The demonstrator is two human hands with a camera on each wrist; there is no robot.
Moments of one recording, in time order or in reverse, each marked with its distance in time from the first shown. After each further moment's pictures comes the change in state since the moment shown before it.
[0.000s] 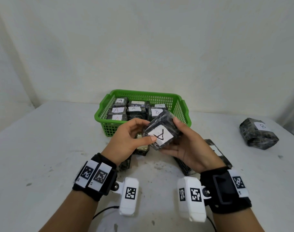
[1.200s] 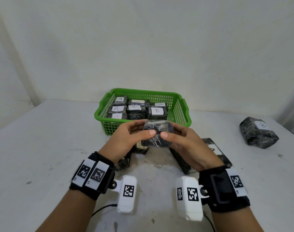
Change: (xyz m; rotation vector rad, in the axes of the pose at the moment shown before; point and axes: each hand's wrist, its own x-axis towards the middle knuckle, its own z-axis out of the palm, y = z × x) left_hand -0.002 0.009 0.000 -0.052 -0.035 -0.132; right_hand 0.014 0.013 -0.009 -0.118 -0.058 -0.164
